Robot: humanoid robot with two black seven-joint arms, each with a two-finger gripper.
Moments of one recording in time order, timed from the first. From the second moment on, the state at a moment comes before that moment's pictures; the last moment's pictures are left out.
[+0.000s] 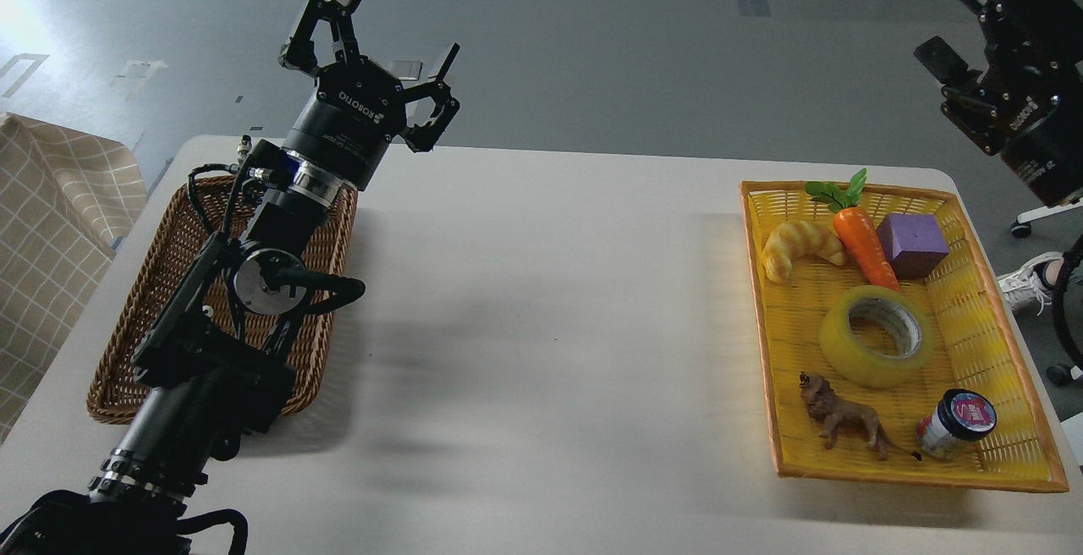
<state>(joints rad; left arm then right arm) -0.44 0.06 -1.40 -1.19 0.47 -0.49 -0.13 0.27 -0.44 1.68 1.63 -1.19 0.44 0.01</state>
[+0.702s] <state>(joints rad) -0.44 0.06 -1.40 -1.20 0.47 -0.49 -0.13 0.15 -0.47 1.82 1.71 -1.19 0.49 0.01</state>
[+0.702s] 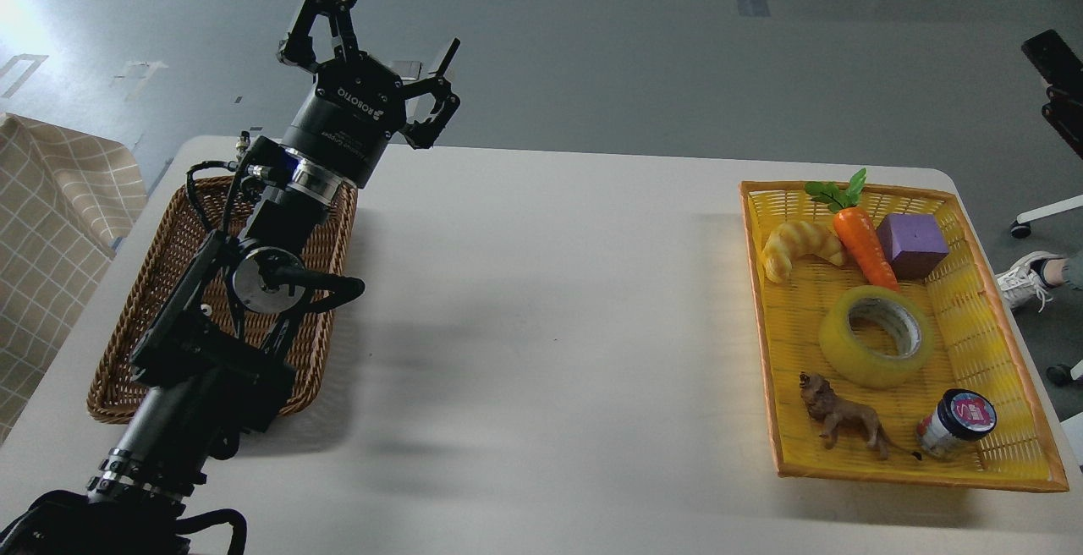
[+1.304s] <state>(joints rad) -0.43 0.05 -1.40 -1.21 0.47 -0.49 -0.13 0.09 -0.69 1.66 1.70 -1.68 0.49 -0.01</state>
